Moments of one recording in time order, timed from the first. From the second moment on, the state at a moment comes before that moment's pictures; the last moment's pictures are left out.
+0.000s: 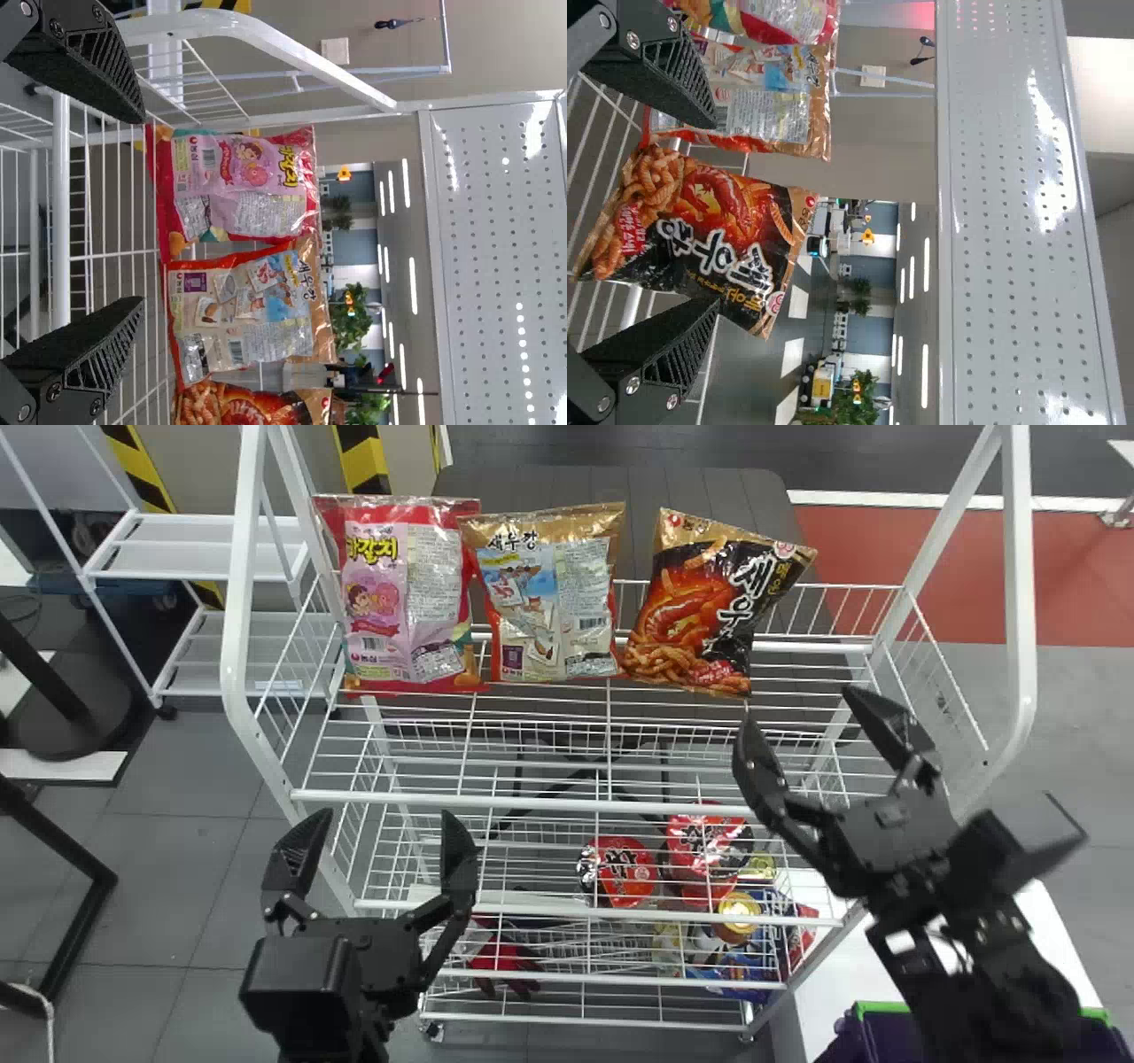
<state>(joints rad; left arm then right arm) 0.62 0.25 -0.32 -2.03 -0.04 -0.12 0.45 0.45 0.00 -0.04 -1.92 0.00 -0.18 0.33</state>
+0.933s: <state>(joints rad) 0.81 0.26 -0.31 -2.19 -0.08 -0.15 0.50 0.90 -0.02 0.02 -2.22 -0.11 -0.16 0.26</state>
